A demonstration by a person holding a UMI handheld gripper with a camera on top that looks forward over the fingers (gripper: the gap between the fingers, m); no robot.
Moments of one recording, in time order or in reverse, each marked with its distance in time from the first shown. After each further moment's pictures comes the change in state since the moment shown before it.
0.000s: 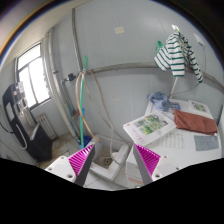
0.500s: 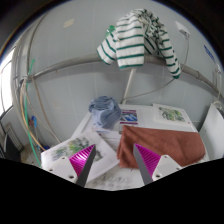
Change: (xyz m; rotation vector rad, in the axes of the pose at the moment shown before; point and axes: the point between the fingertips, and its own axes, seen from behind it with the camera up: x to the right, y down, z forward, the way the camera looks) arm 0.304 -0.068 0.143 0.017 0.375 0.052
